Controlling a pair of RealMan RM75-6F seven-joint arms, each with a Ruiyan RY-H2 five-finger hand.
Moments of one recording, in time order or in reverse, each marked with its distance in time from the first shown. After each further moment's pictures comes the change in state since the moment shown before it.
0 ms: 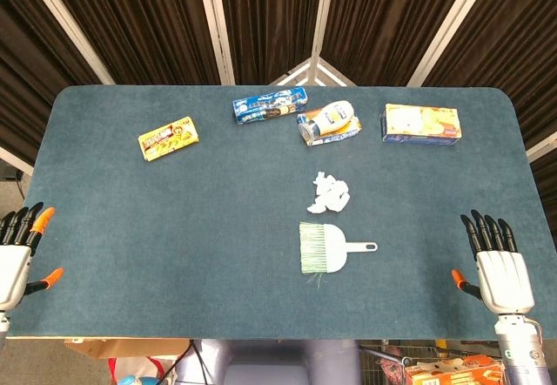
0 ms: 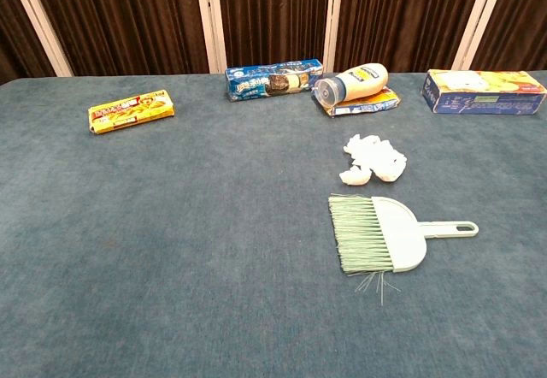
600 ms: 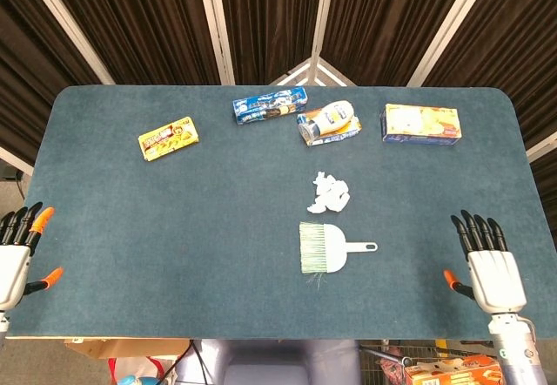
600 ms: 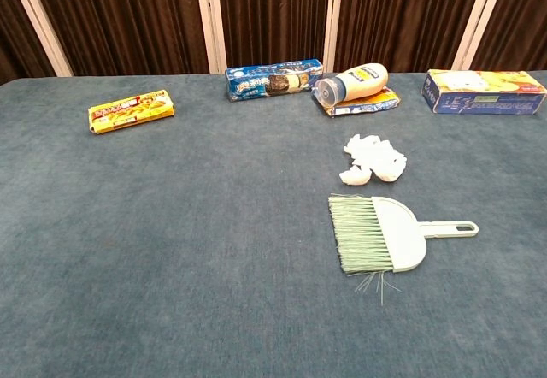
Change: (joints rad) left arm 0.001 0.000 -0.001 0.000 -0.003 -0.001 -0.002; right arm 0.022 -0.004 -0.002 -0.010 -0.023 -0.027 0.008
